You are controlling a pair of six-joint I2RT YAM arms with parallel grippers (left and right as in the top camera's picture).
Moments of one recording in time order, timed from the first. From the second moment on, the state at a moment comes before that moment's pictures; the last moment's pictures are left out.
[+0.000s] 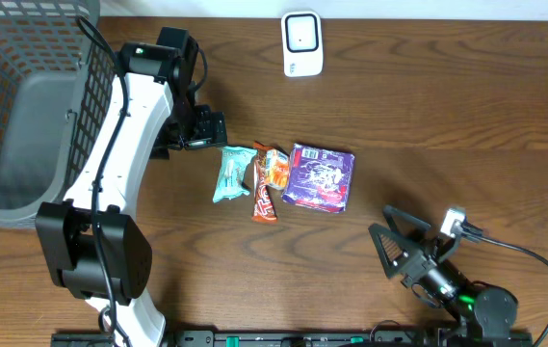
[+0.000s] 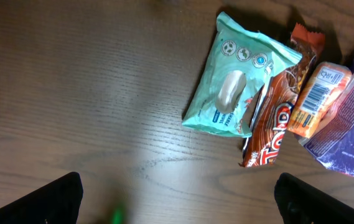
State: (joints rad) left arm -0.17 1.88 1.75 -1.43 0.07 -0.32; right arm -0.04 0.01 0.01 0.23 -0.84 1.05
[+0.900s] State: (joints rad) left arm -0.17 1.88 1.75 -1.43 0.07 -0.32; right arm -0.04 0.41 0.76 -0.60 -0.54 0.46
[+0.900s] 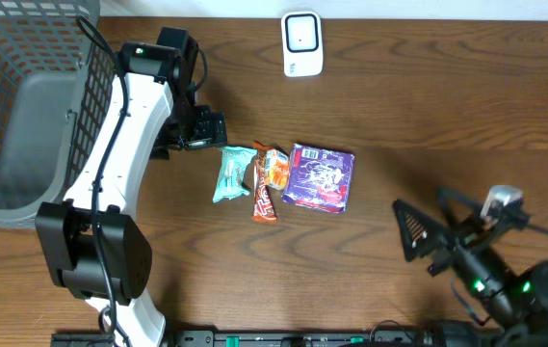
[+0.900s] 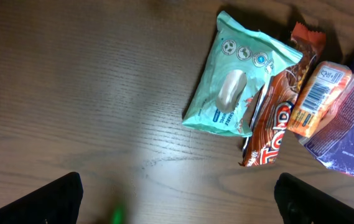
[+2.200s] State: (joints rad) left arm -0.17 1.88 1.75 -1.43 0.07 -0.32; right arm -0.03 1.35 1.13 -1.03 -0.46 0.23
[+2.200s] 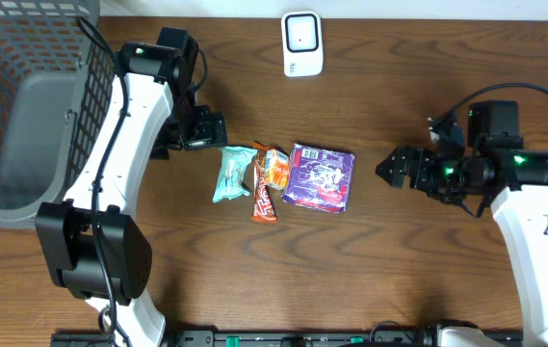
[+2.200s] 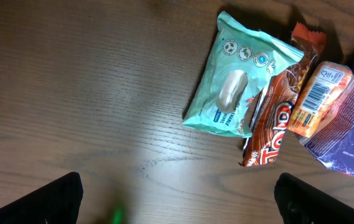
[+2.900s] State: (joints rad) left arm -0.17 1.88 1.75 -1.43 0.07 -0.32; right arm 0.13 1.54 1.13 -0.88 -0.46 0.31
